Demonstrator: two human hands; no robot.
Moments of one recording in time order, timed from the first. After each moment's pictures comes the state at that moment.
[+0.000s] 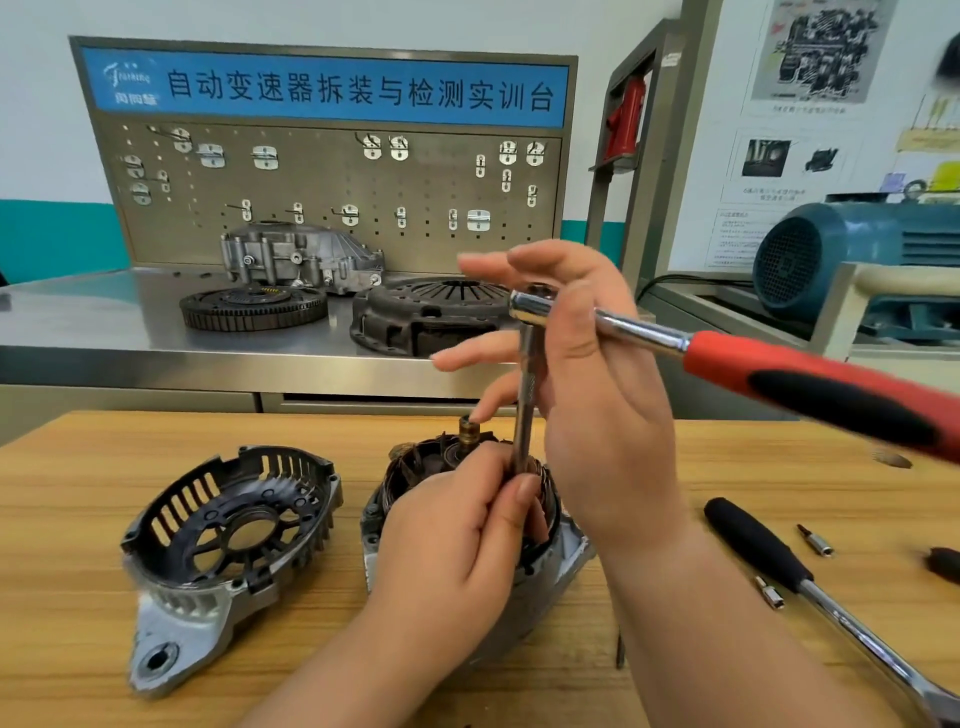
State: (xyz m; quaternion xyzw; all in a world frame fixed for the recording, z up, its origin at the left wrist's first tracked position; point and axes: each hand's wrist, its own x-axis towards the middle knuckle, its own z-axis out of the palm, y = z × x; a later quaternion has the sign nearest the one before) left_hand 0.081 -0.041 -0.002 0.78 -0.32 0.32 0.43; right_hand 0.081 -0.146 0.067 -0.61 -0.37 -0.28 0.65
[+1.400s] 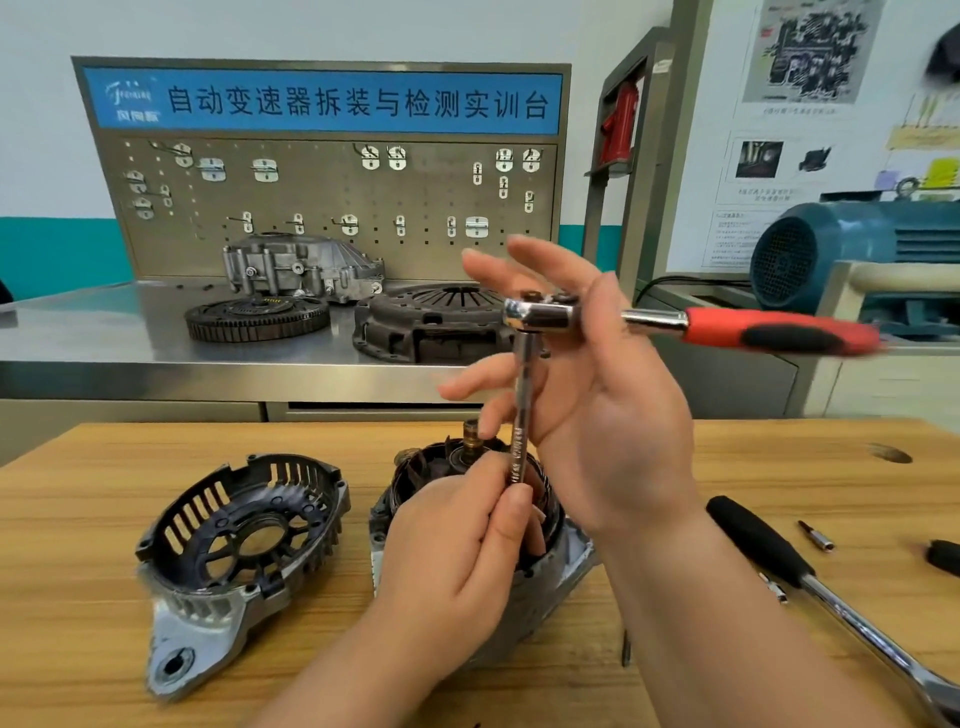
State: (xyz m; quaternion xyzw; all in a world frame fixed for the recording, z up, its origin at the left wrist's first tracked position) left_hand 0.083 -0.035 -0.007 0.78 -0.34 0.31 0.43; right_hand 0.083 -0.146 0.065 -0.49 -0.40 -0.13 0.76
